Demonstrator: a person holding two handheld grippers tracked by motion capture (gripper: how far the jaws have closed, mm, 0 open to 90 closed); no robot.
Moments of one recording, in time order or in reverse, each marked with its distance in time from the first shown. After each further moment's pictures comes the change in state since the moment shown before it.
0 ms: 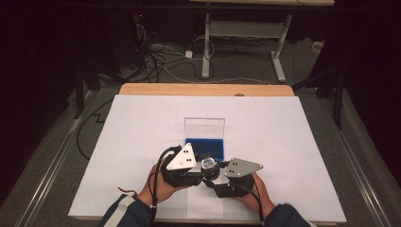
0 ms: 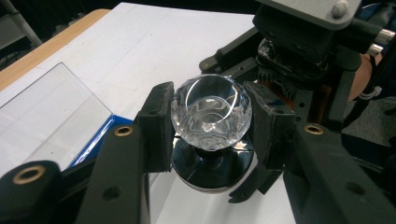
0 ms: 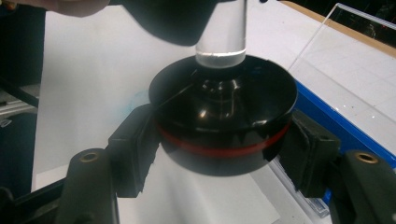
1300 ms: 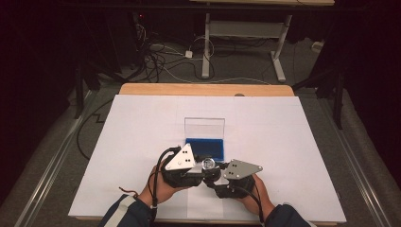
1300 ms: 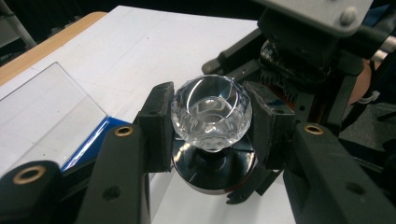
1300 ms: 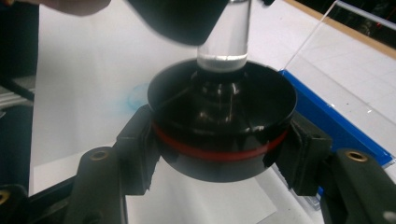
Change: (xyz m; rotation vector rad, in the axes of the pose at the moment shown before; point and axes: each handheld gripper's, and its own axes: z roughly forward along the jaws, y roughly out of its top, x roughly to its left) left arm 0.001 -0.004 0.000 -0.040 -0.012 -0.019; right arm 0.004 0.000 -0.001 0.030 -0.012 -0.024
